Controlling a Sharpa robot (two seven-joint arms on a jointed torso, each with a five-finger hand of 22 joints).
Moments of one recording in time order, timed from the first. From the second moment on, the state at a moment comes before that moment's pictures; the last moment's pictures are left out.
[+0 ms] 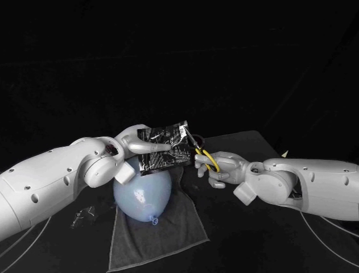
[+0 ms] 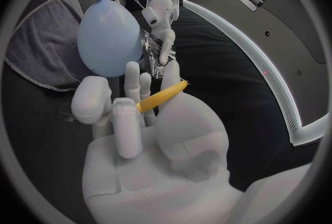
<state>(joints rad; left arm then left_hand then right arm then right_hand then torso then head) 1.27 -0.46 0.01 1.21 -0.52 0.06 0.03 1.42 -0.10 0.68 0.04 0.05 0.93 0.18 0.45 0.34 1.25 0.12 0.06 0.06 1.12 0.10 0.10 0.20 0.17 1.02 0.22 0.18 0.08 1.15 -1.08 -0.16 1.64 0.00 -0.02 0.20 1.18 0.26 -0.44 -0.16 0.05 0.80 0.09 0.74 0.85 1.07 0.10 0.66 0.47 1.47 -0.05 1.52 1.31 0.11 1.35 0.06 1.11 1.24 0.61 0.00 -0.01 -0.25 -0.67</state>
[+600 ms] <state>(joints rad) 1.27 -0.46 0.01 1.21 -0.52 0.06 0.03 1.42 -0.10 0.68 0.03 0.05 0.94 0.18 0.45 0.34 1.25 0.12 0.06 0.06 1.12 0.10 0.10 0.20 0.17 1.02 0.22 0.18 0.08 1.15 -1.08 -0.16 1.65 -0.01 -0.03 0.22 1.15 0.25 -0.44 -0.20 0.05 0.53 0.16 0.42 0.67 0.81 0.15 0.35 0.28 1.47 0.05 1.50 1.31 0.11 1.26 0.16 1.00 1.15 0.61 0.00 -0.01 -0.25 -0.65</state>
